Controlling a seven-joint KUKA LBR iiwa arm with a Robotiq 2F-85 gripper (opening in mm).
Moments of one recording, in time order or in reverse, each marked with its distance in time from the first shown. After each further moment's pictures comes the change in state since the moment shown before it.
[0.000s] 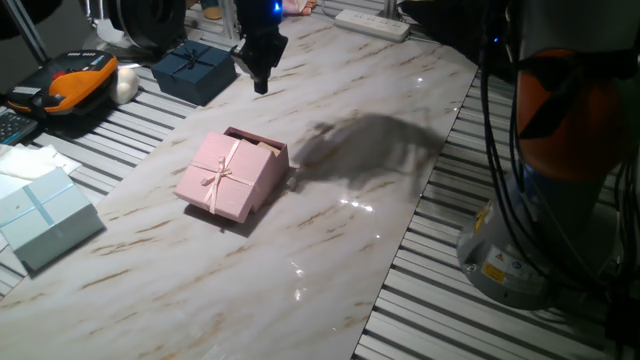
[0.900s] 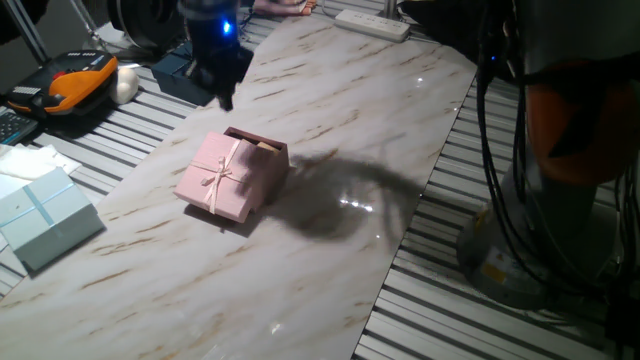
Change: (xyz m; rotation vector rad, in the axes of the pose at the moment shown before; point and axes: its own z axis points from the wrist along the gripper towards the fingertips) arm -0.001 0.090 0.026 0.189 -0.070 0.159
